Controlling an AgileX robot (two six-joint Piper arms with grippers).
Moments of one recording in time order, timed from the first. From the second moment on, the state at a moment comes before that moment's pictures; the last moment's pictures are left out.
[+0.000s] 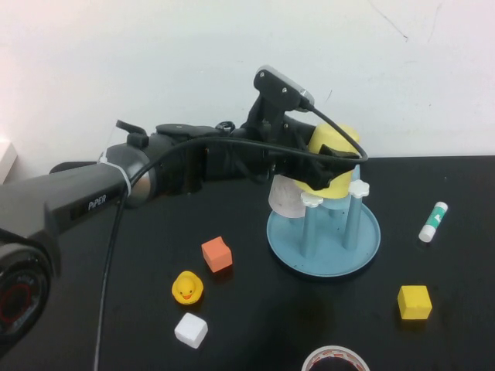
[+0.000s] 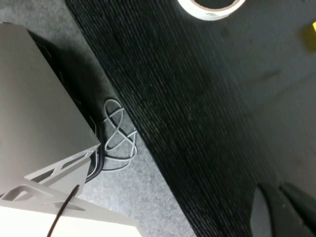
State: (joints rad) right arm 0.90 0.82 -0.81 -0.12 1.29 -0.14; left arm -0.46 2.12 -1.62 -1.69 0.59 1.76
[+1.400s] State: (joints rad) right arm 0.90 0.82 -0.81 -0.10 1.29 -0.14; left arm -0.46 2.19 -1.62 -1.52 0.53 1.48
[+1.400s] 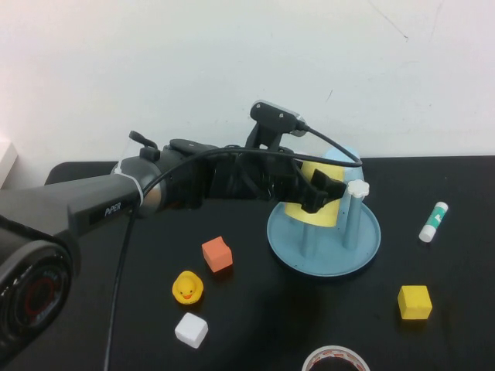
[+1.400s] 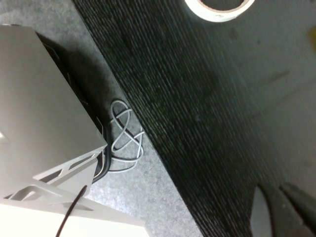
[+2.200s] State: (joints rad) right arm 0.90 0.82 -0.81 -0.09 1.29 -0.14; left arm -0.45 2.14 -1.62 -1.40 0.52 1.30
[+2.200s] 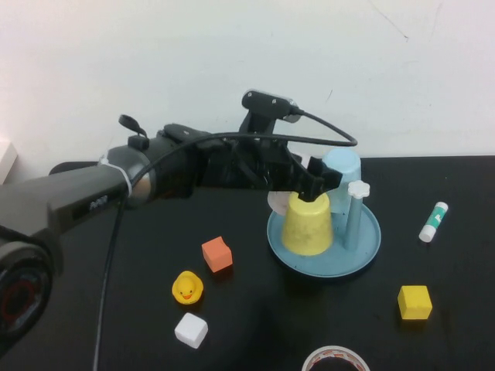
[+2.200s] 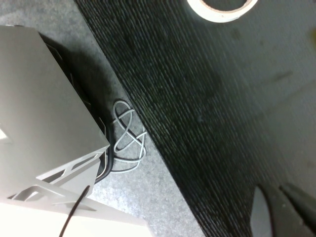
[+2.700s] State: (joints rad) right arm 0.90 0.82 -0.81 -0.08 1.29 -0.14; left arm -0.31 1.74 -1.62 -0.91 0.58 1.00
